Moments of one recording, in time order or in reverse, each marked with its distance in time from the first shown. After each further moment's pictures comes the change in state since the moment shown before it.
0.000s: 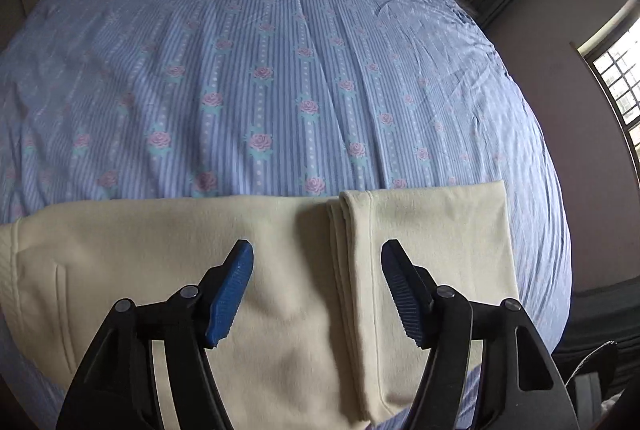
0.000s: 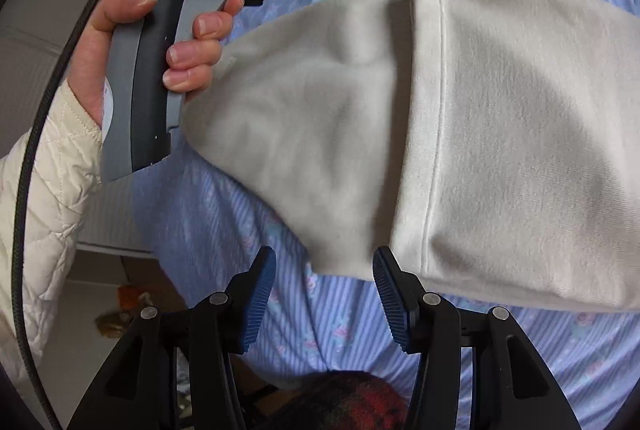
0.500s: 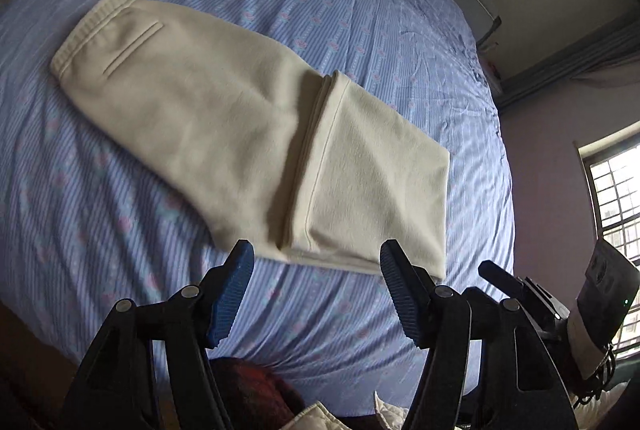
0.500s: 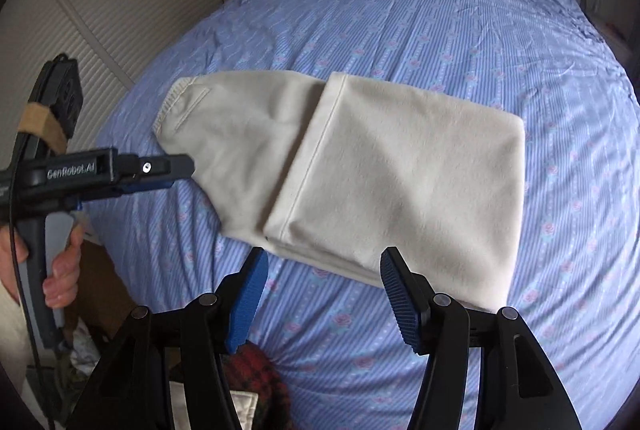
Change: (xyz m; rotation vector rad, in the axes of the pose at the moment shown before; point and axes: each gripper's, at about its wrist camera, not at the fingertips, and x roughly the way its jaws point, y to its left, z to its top) left arm -0.108 -0.049 -0.200 -0.426 -0.107 -0.047; right arm -0.134 -0.014 -0.035 -0.224 -0.147 -0.283
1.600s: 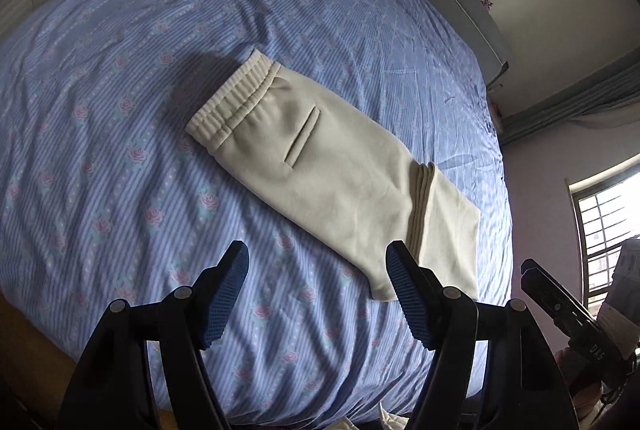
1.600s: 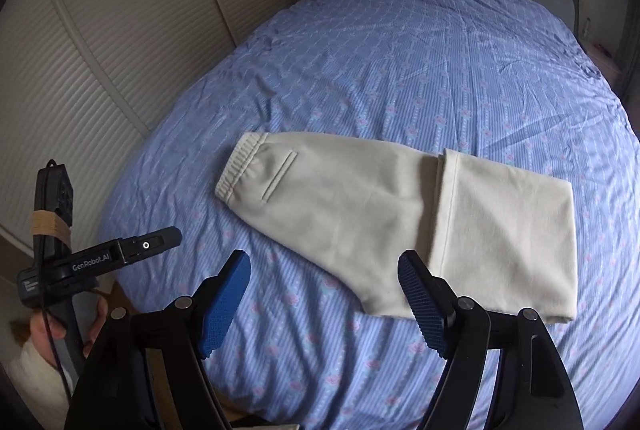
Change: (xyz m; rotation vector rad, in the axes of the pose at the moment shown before) left arm -0.084 0.229 0.105 -0.049 -0.027 -0.068; right arm 0.013 0.214 0.089 0.069 -0.110 -0.070
